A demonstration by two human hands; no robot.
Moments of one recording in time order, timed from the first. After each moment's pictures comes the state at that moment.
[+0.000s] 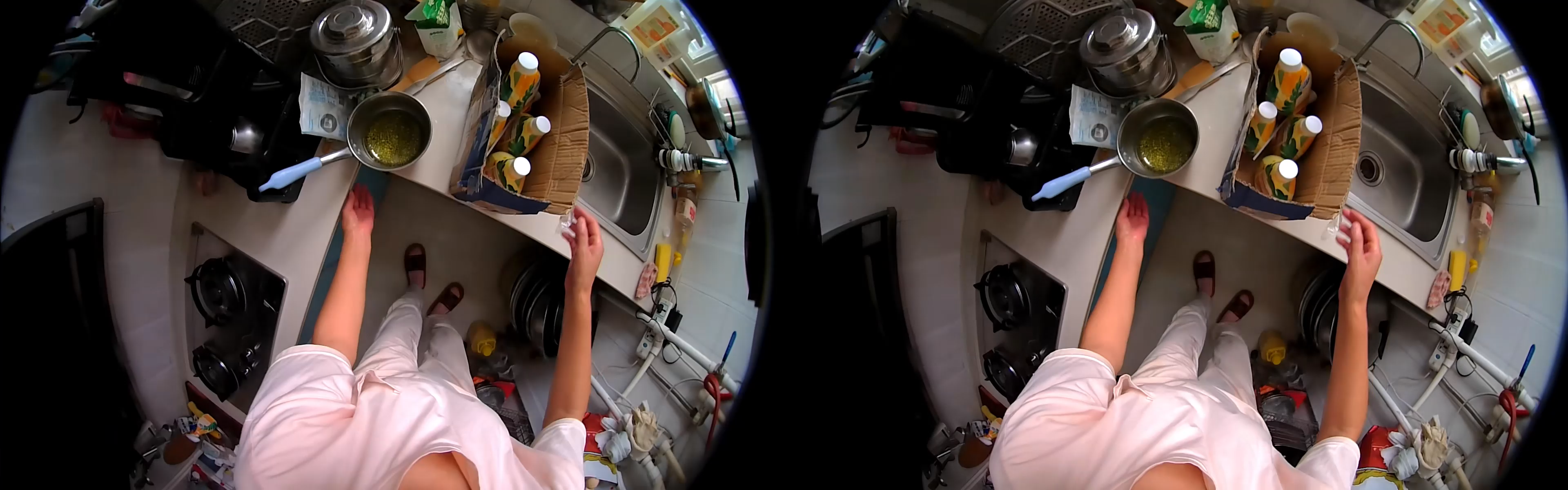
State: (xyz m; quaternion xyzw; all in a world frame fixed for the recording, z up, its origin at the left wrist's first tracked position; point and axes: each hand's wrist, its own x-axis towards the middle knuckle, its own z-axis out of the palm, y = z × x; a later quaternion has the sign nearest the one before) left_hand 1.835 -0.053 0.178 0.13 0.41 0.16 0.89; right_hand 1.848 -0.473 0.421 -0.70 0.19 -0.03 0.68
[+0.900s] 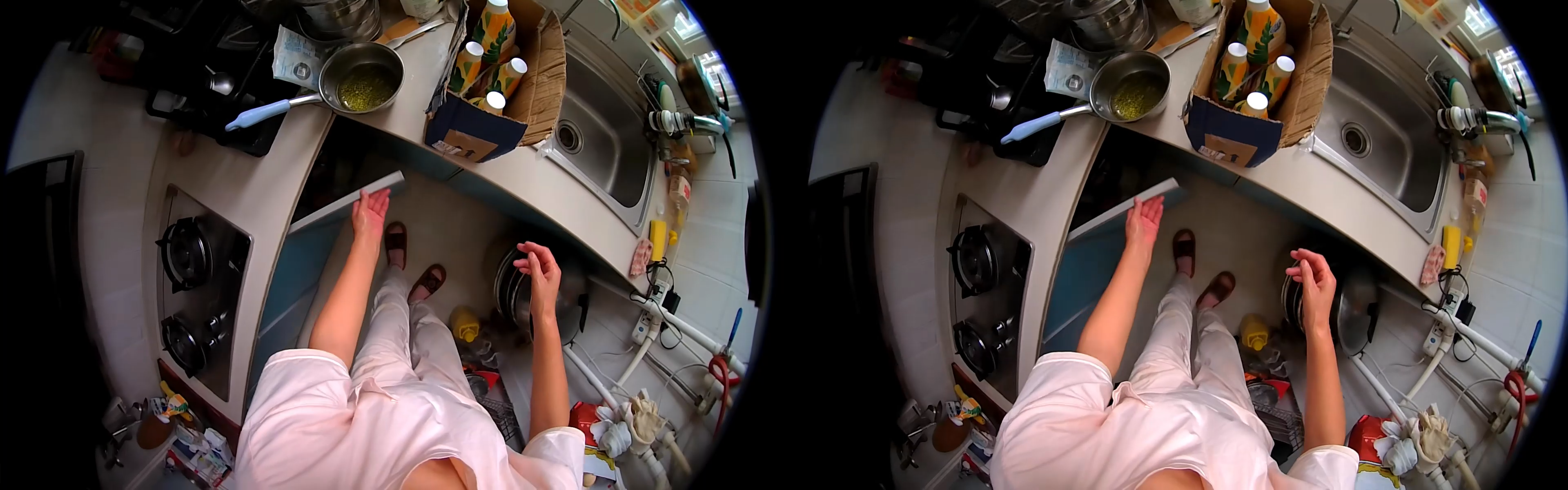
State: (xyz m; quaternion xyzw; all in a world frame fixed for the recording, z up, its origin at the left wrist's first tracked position) left_hand 1.740 -0.165 0.176 0.27 0.36 0.08 0.89; right_hand 1.710 -0.509 0.363 -0.74 0.15 0.10 0.65
